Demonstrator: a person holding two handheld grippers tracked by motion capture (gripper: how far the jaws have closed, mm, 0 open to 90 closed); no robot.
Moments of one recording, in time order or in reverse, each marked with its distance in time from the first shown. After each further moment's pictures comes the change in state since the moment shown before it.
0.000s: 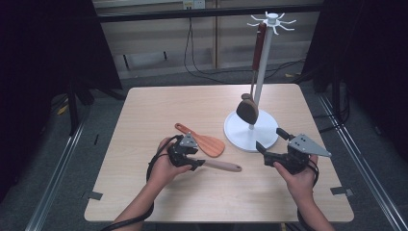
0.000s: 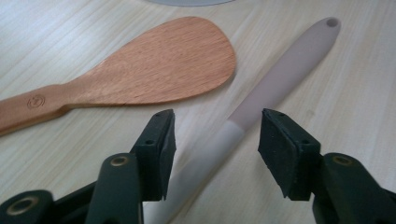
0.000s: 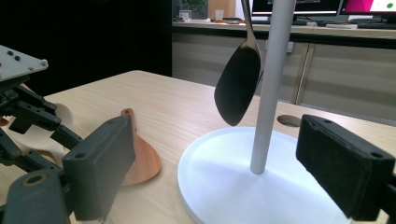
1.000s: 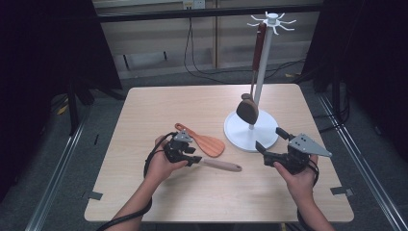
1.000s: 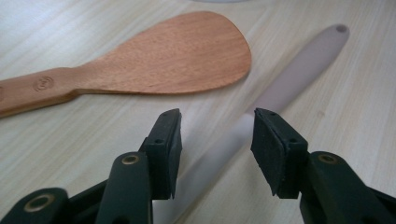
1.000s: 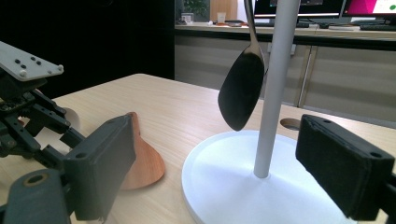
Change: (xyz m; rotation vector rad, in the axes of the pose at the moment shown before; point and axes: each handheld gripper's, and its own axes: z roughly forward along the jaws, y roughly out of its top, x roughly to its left) left arm 0.015 -0.004 0.001 0.027 -0.043 -0.033; right arm 0.002 0.003 -0.001 -0.011 0.003 0.000
